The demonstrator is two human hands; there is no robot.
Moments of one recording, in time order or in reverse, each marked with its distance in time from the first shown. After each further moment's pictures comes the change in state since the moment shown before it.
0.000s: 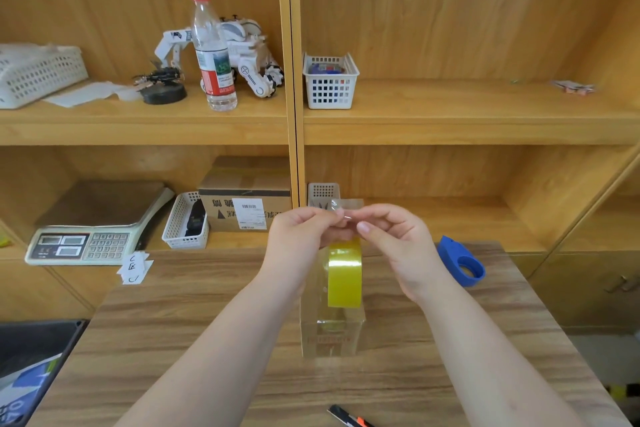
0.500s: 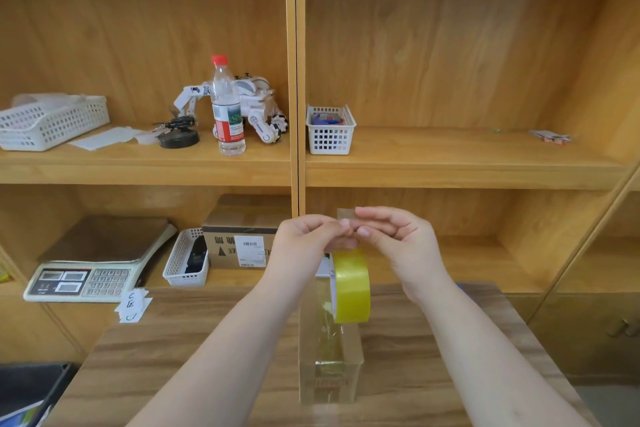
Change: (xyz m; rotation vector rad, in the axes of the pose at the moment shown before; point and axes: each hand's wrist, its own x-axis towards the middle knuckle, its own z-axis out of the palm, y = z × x) left_hand -0.007 0.050 0.005 0.025 -0.075 0.138; right_hand 0.025 -0.049 0.009 -0.118 0.058 -0.139
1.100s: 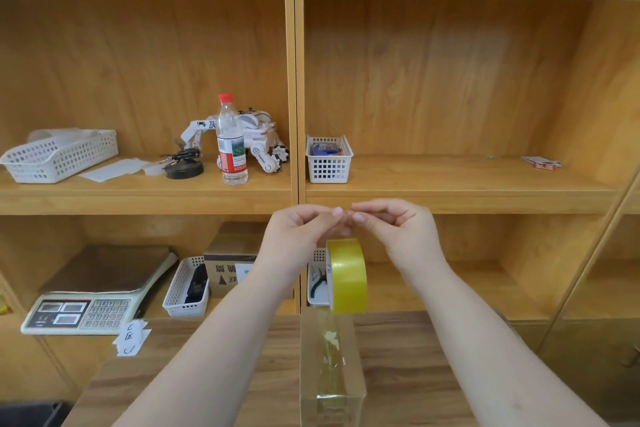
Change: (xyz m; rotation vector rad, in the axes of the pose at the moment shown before) left_hand 0.006 0.050 -0.004 0.072 -0.049 0.165; right_hand 0.031 -0.047 0.008 -0.122 0.040 -0.110
